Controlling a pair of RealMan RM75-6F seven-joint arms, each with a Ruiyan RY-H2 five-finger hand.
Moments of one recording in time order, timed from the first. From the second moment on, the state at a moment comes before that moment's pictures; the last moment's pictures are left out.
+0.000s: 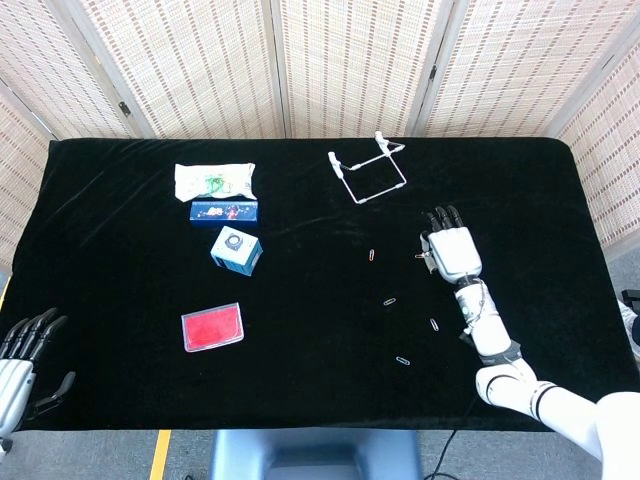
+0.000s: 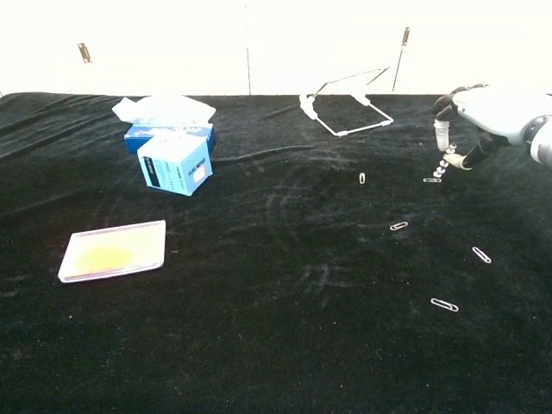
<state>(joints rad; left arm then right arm) -0.05 -1.07 0.04 -1.55 1.64 1.55 -0.20 0.70 -1.62 0.23 -1.04 -1.16 0.94 -0.32</state>
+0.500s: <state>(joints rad) -0.05 -1.07 0.04 -1.55 1.64 1.55 -0.20 0.71 -1.62 0.24 -1.06 -1.15 0.95 -0.31</state>
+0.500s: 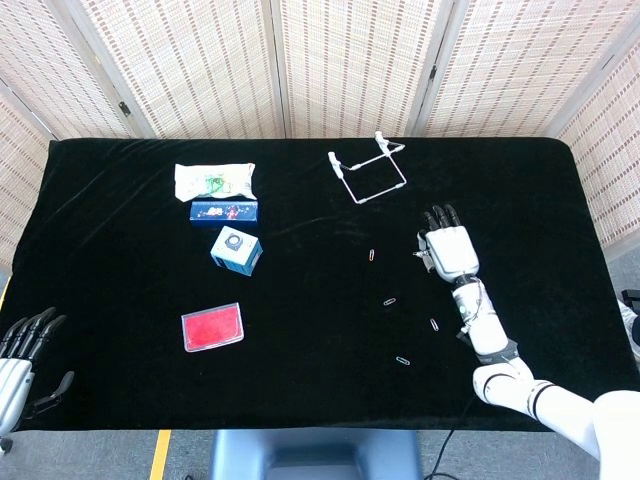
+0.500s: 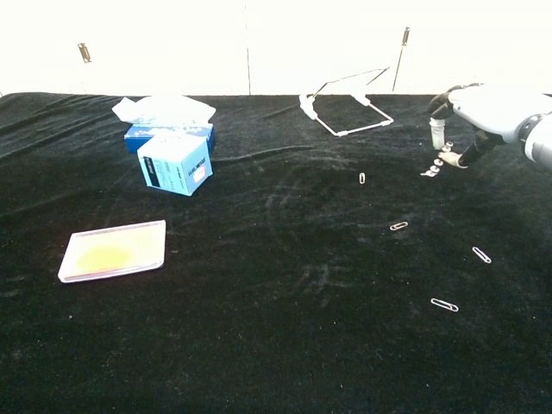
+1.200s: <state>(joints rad) -0.05 -1.05 0.04 -1.53 1.64 1.57 -0.28 0.80 -1.68 0.29 -1.13 -1.07 0.91 -0.40</state>
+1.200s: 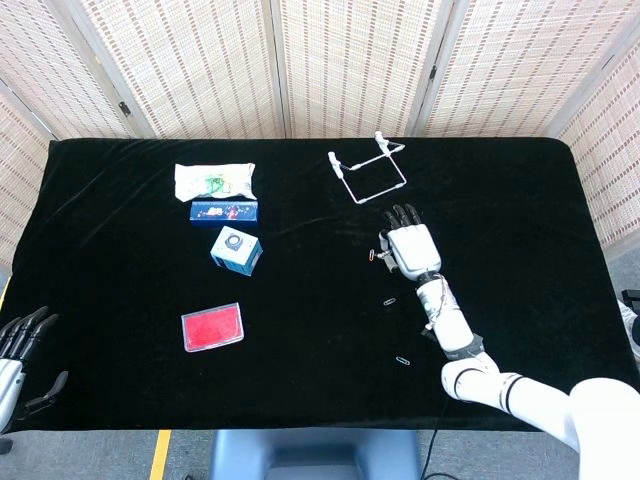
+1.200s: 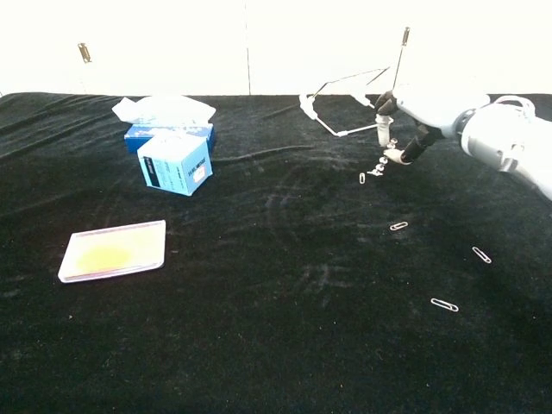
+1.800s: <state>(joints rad) -0.04 -1.04 0.04 -1.52 1.65 1.58 -0.31 0.85 -1.75 0.29 -1.06 -1.03 0.90 -0.43</state>
